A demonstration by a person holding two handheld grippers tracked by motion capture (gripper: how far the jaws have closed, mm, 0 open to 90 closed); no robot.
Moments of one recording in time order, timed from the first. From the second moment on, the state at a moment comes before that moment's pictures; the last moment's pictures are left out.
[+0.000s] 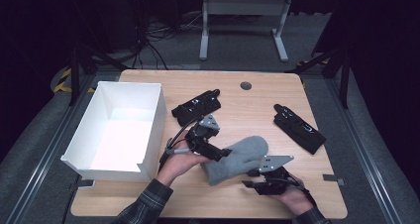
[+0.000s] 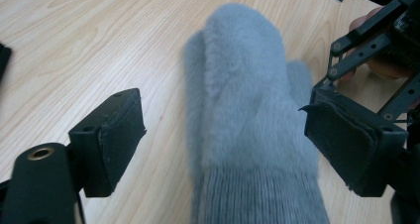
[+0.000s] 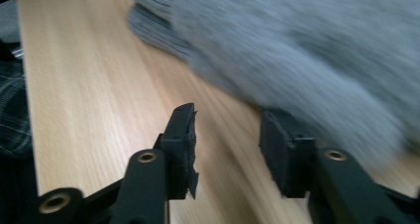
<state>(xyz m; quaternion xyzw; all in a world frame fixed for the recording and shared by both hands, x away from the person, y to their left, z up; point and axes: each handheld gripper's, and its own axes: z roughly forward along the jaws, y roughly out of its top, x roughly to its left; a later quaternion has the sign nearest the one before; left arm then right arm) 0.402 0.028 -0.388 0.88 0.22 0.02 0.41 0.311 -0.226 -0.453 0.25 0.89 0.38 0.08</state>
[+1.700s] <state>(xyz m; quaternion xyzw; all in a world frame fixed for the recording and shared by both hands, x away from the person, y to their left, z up) 0.434 -0.025 -0.445 0.93 0.16 -0.17 0.30 0.335 -0.317 -0.464 0.39 0.82 0.37 0.18</state>
